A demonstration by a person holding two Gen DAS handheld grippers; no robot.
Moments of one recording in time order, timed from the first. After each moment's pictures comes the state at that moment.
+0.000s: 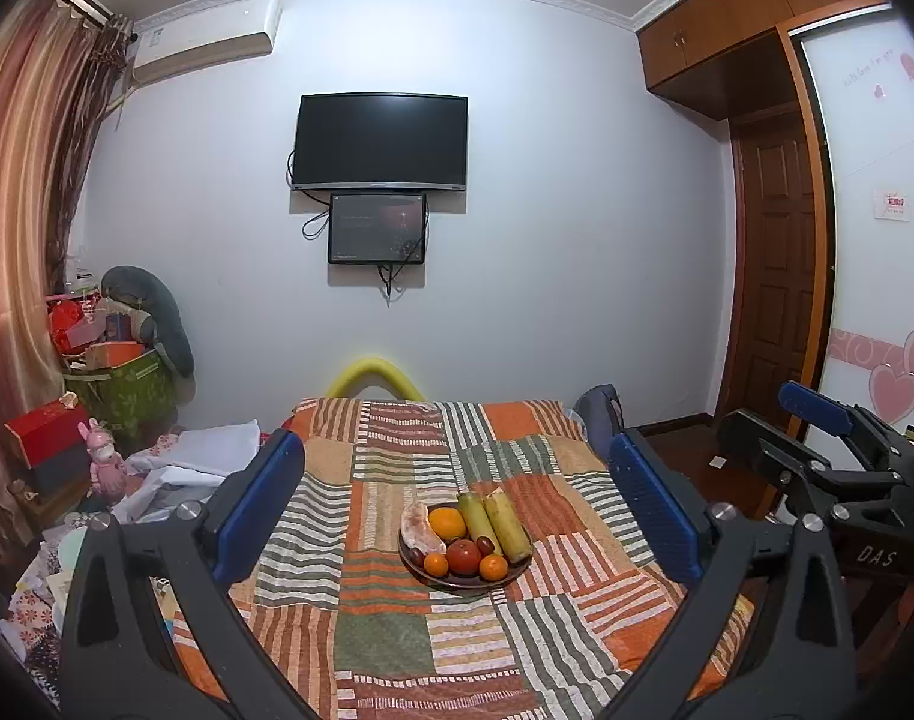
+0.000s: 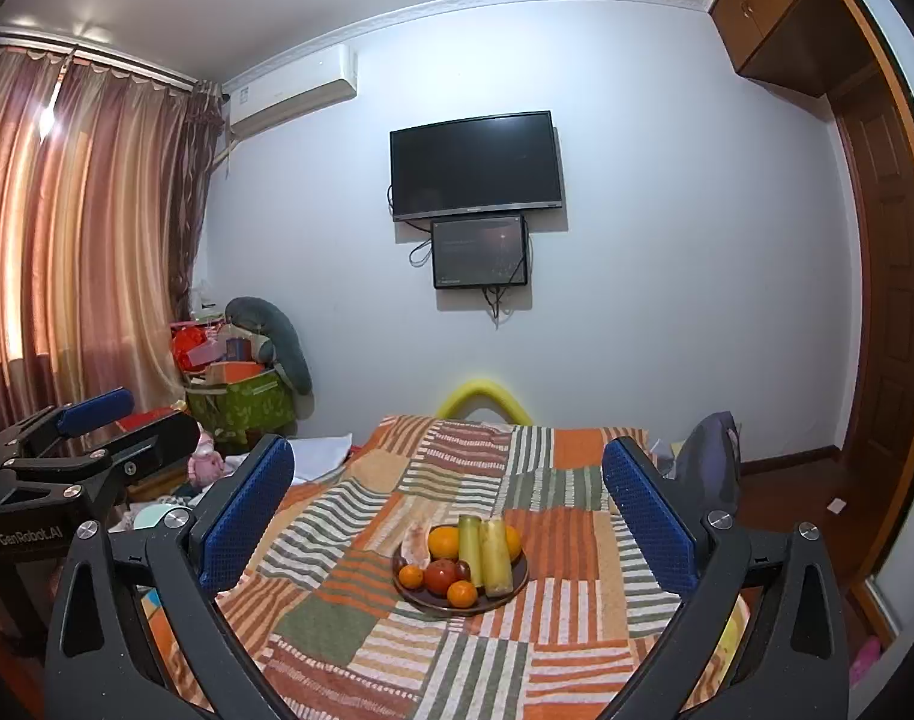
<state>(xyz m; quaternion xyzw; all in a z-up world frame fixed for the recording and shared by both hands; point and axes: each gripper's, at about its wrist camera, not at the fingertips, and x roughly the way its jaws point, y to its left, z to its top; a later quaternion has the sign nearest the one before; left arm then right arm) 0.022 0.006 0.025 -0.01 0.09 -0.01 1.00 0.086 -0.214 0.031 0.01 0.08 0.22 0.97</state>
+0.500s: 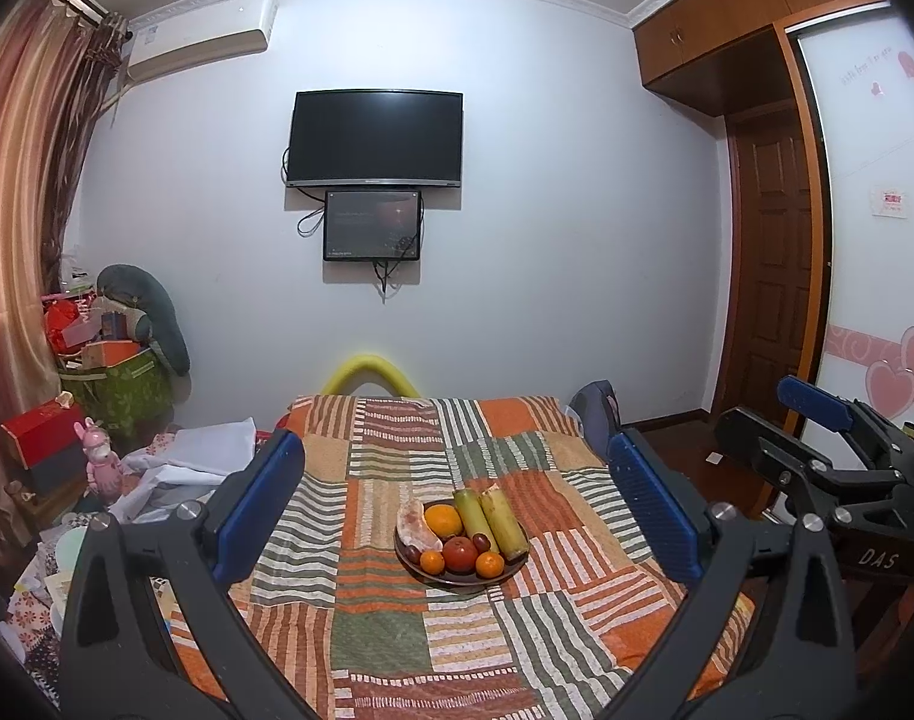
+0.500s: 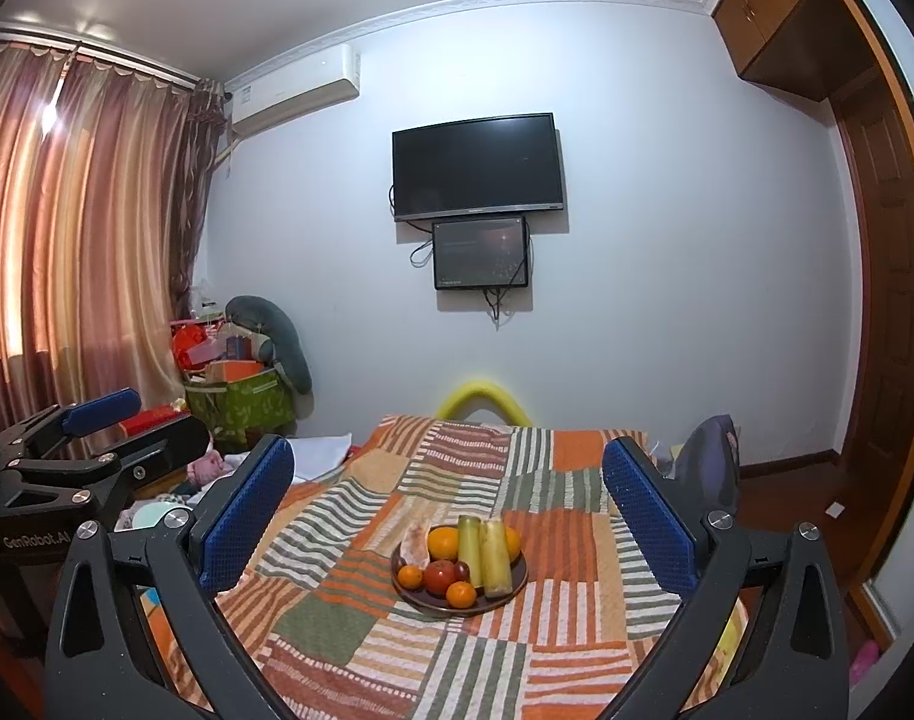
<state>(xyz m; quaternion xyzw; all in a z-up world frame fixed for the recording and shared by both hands) 0.025 0.005 0.023 -0.01 0.10 -0.01 0.99 0.083 -0.213 0.035 0.01 0.08 0.22 0.97</state>
